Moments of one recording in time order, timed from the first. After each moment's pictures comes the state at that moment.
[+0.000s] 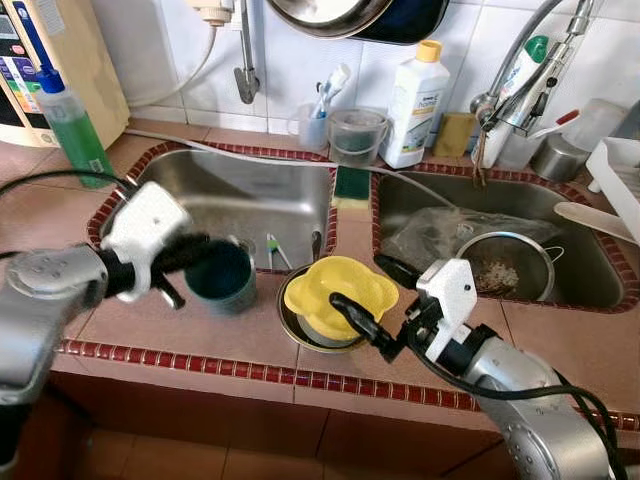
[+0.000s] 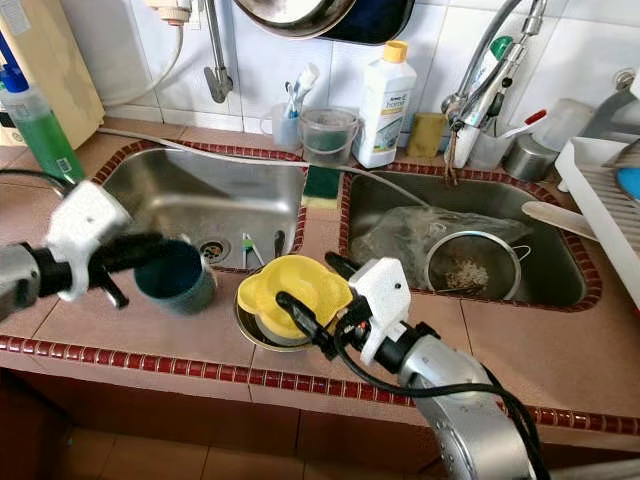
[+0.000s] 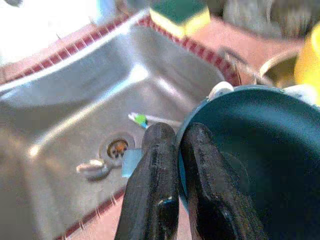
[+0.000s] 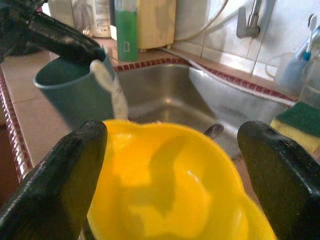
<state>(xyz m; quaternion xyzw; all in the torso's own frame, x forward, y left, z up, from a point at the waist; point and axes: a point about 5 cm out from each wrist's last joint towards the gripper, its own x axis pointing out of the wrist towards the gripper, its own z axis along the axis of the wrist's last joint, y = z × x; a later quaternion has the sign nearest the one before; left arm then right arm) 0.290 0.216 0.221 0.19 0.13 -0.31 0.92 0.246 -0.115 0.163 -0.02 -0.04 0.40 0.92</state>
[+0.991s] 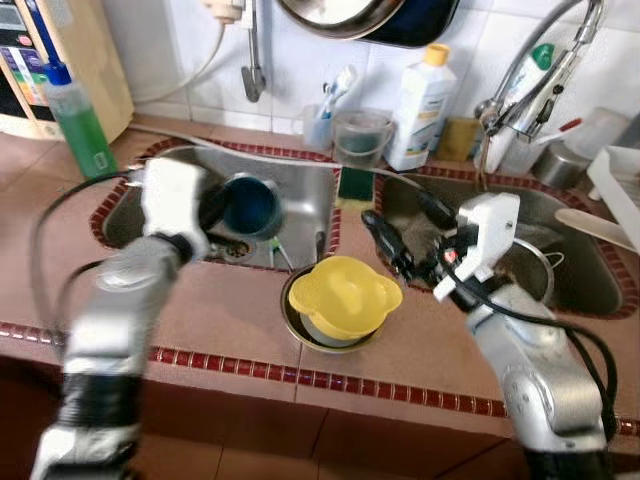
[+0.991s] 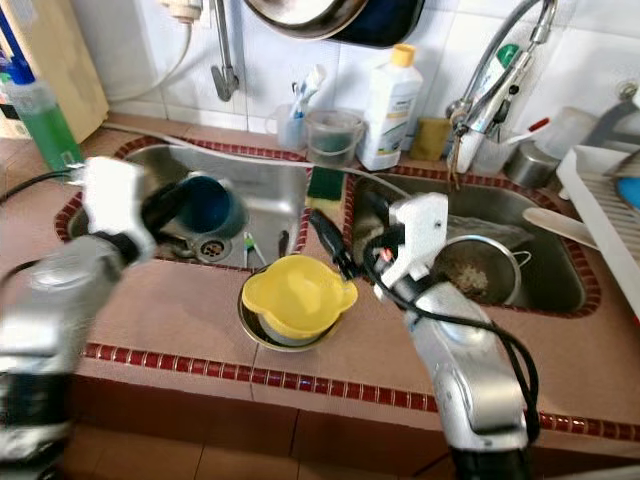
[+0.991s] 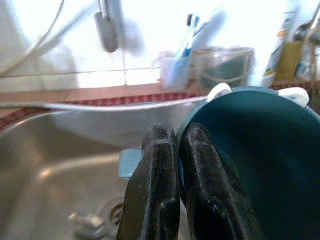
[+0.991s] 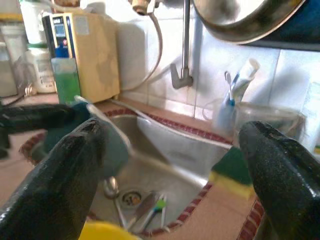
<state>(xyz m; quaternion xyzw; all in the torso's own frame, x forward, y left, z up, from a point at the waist) 0.342 0.168 0.197 0.04 -0.01 -0.16 0.99 0.286 -0.130 0.202 0.05 -0.12 0.29 0.95</state>
